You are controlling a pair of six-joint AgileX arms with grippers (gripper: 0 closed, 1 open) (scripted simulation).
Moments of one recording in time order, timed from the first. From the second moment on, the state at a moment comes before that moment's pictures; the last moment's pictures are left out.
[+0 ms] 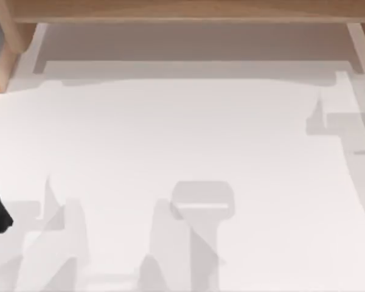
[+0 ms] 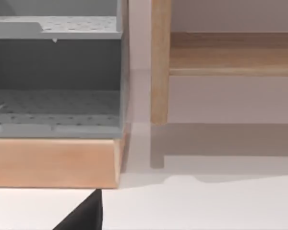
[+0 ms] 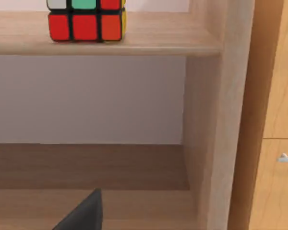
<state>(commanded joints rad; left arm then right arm) 0.00 0.00 0.00 0.00 0.00 0.00 0.16 0.87 0.80 0.07 0.17 0.01</state>
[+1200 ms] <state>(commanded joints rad) 0.00 0.00 0.00 0.00 0.00 0.00 0.28 1.69 1.55 0.13 0.31 0.02</state>
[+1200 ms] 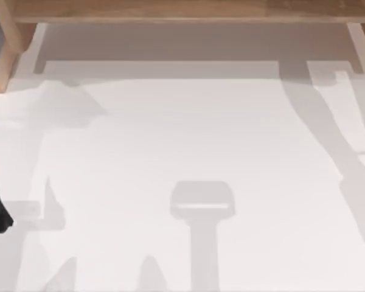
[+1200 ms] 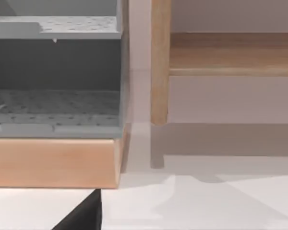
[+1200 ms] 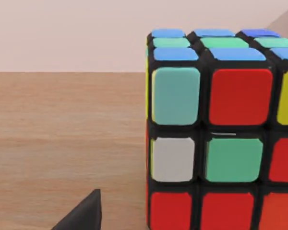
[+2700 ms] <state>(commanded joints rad) 0.00 0.00 0.00 0.00 0.00 0.00 0.25 1.88 1.78 0.09 0.28 0.02</state>
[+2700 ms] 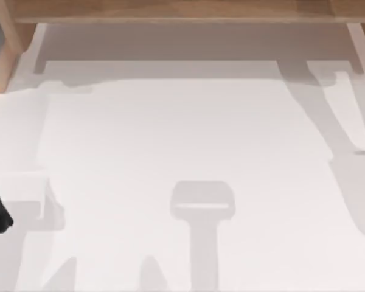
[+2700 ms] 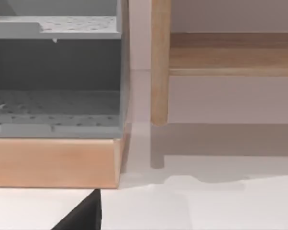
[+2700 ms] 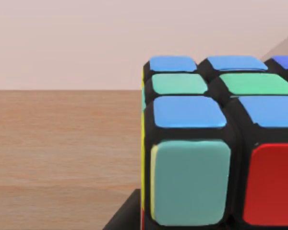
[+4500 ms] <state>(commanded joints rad) 0.00 0.00 0.00 0.00 0.00 0.00 -0.28 1.89 2.27 -0.42 0.14 -0.13</state>
